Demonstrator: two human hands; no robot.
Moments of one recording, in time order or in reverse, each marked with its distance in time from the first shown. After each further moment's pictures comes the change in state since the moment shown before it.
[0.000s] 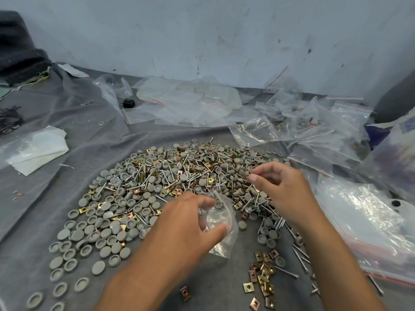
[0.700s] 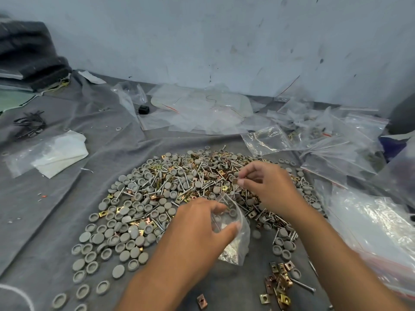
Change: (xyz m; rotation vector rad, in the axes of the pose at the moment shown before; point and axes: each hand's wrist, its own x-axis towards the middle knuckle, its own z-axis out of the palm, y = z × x) left_hand 0.007 -0.015 -0.001 -0.031 0.075 0.055; right_hand 0.033 -0.026 0.036 -0.171 -0.156 -0.044
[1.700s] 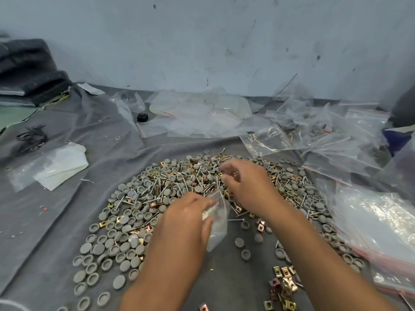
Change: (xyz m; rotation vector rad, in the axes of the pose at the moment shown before) left_hand 0.004 -0.002 -0.010 0.236 0.149 0.100; right_hand 0.009 -0.026 0.023 -0.179 -0.013 -0.087
